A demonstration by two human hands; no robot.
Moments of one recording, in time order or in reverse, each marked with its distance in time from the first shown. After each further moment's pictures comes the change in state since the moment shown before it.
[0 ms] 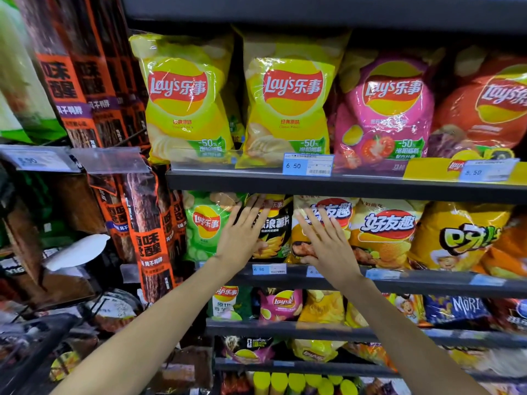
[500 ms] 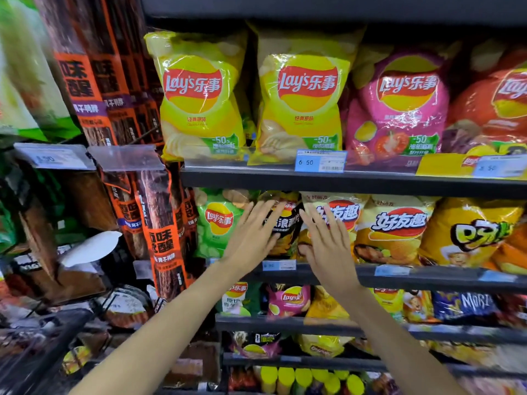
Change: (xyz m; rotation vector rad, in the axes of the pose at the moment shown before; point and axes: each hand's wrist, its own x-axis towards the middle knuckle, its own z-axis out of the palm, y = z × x) left_hand -0.019 -0.005 -0.018 -0.405 0.270 0.083; right_hand -0.008 -0.045 -0.021 0.140 0.200 0.111
